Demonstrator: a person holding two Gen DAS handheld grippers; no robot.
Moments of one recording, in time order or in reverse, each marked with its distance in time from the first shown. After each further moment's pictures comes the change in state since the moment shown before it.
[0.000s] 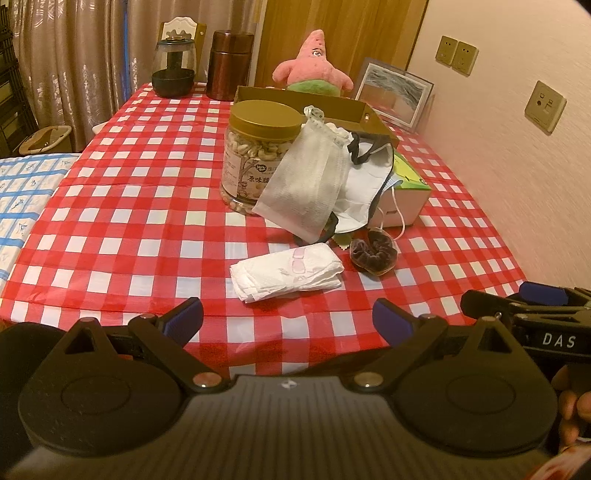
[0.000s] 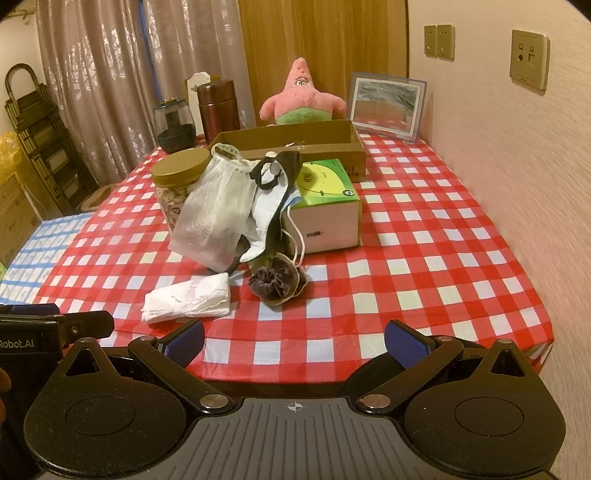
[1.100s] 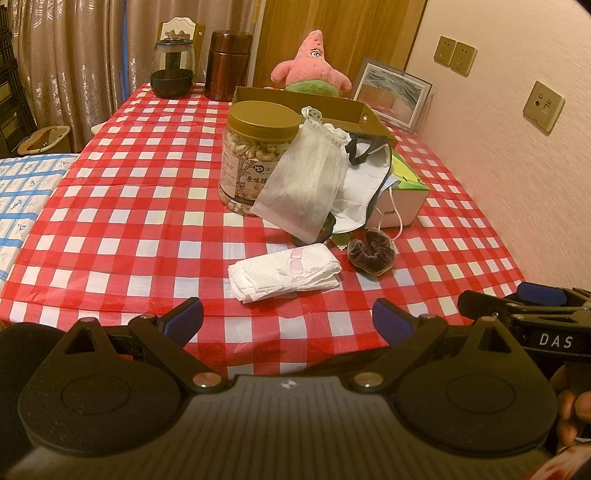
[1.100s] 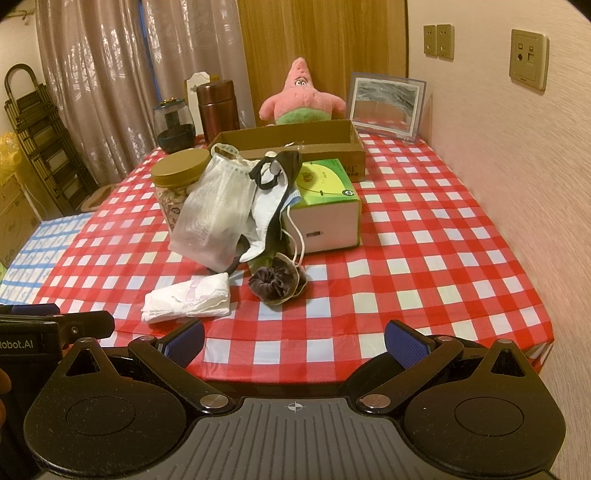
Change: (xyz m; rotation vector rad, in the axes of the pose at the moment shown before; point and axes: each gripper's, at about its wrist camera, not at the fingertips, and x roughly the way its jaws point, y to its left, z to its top) left arm -0.001 0.000 0.000 0.003 -0.001 -0.003; right arm 0.000 0.000 0.000 0.001 -0.002 0.000
